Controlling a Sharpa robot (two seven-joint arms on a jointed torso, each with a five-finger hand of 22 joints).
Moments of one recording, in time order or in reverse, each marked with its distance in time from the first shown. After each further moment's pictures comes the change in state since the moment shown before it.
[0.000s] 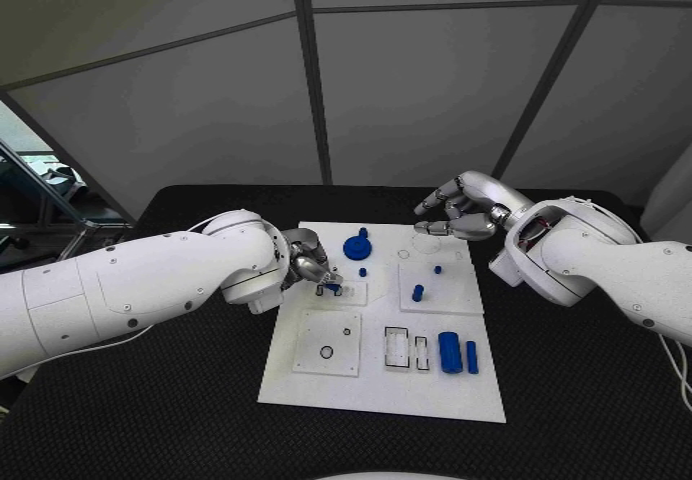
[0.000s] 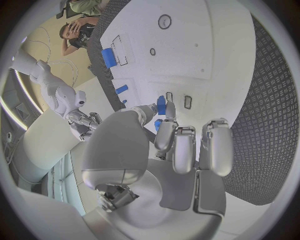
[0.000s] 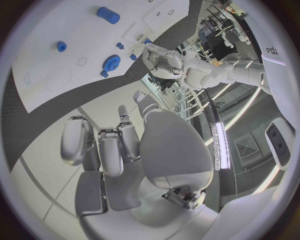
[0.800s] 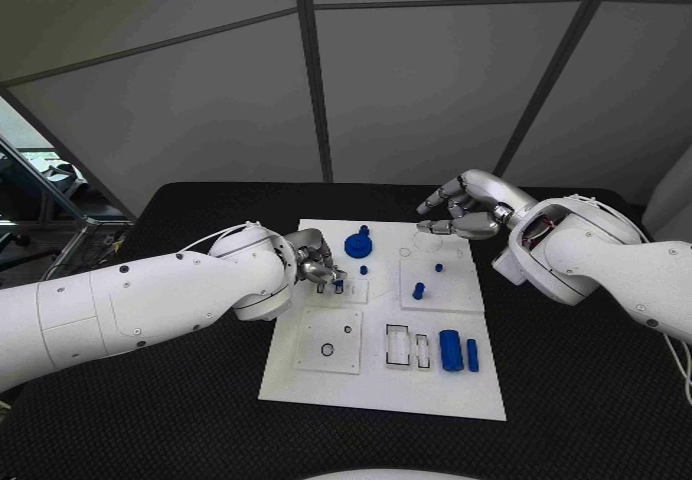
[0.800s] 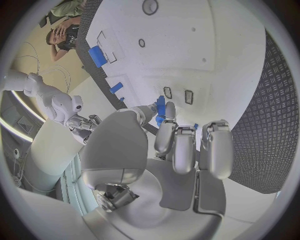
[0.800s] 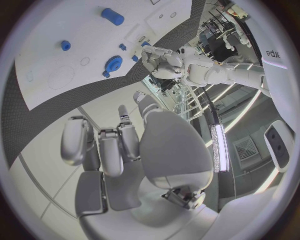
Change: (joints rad) left arm -0.049 0.006 -0.003 0.032 -0.164 -0.150 0.004; left_hand -0.026 -0.003 0.028 -0.014 -0.005 0.001 0.000 0.010 0.011 0.014 0.000 0.018 0.015 0.000 0.000 0.000 0.000 0.000 0.020 -0.003 0.019 0.000; right arm 0.000 -0.004 0.000 0.001 -0.024 0.005 0.000; right_hand 0.000 0.000 0.000 0.000 0.006 0.007 0.000 0.000 0.000 0.000 0.000 0.000 0.000 0.000 0.000 0.000 0.000 0.000 0.000 0.000 0.000 0.000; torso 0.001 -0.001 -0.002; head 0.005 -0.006
